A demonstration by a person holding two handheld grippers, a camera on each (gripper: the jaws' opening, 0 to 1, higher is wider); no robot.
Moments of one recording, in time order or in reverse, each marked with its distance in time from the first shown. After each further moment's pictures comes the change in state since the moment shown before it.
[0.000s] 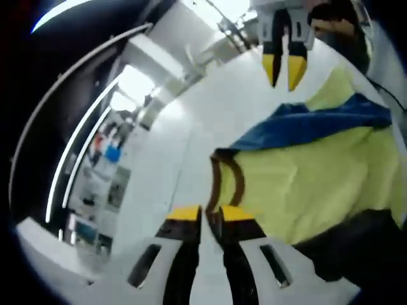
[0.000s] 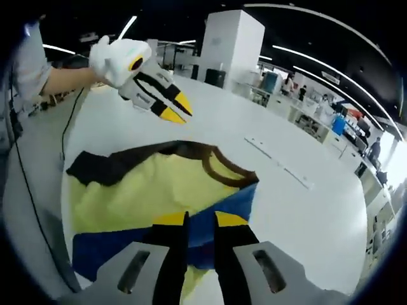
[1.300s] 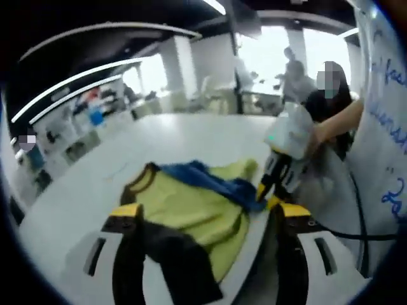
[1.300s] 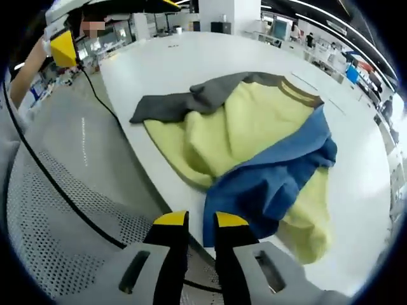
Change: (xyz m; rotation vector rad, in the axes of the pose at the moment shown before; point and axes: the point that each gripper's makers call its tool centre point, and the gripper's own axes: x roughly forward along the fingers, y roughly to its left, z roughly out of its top) left arm -0.179 -0.132 0.058 -0.591 -0.226 -0.138; right arm -0.023 0.184 -0.091 0.122 0.335 0.058
